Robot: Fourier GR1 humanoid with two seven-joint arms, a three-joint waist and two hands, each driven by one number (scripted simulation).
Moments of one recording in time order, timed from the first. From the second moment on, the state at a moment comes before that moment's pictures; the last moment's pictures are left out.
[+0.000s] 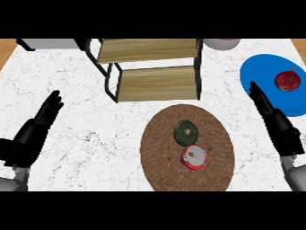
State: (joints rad) left arm -0.06 0.48 -0.21 -1.45 0.27 0.11 -0.13; right arm -0.17 -0.53 0.31 -1.40 -0.20 -0.19 -0.13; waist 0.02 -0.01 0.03
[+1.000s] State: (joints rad) left arm -0.03 0.39 -0.14 -1.33 0.38 0.15 0.19; right arm 0.25 -0.53 0.22 -1.79 -0.04 -0.54 0.00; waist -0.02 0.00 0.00
